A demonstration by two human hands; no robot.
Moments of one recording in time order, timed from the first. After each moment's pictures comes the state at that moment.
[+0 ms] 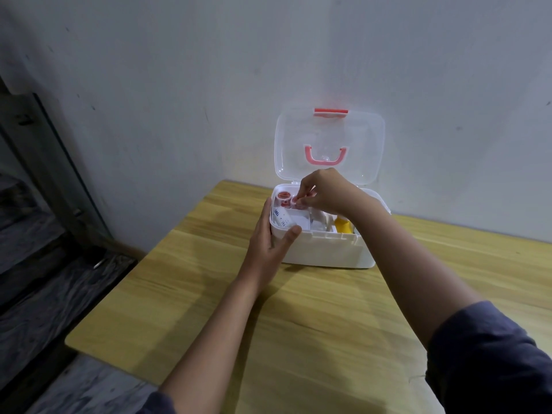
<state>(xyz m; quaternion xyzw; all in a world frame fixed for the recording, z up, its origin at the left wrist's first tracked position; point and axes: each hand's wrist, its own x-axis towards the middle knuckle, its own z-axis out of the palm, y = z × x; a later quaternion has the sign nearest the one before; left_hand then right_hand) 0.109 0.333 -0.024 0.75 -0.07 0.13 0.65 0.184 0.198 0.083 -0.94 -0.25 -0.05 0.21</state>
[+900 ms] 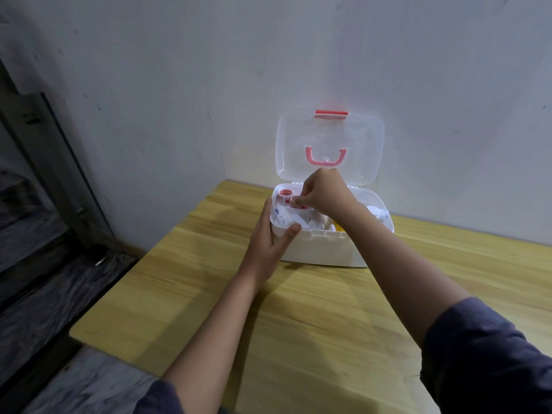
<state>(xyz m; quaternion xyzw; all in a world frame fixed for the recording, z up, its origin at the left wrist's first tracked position) 0.108 0.334 -0.021 0.75 -0.09 0.15 0.64 0.178 0.209 0.080 -0.95 -0.15 -0.08 0.25</state>
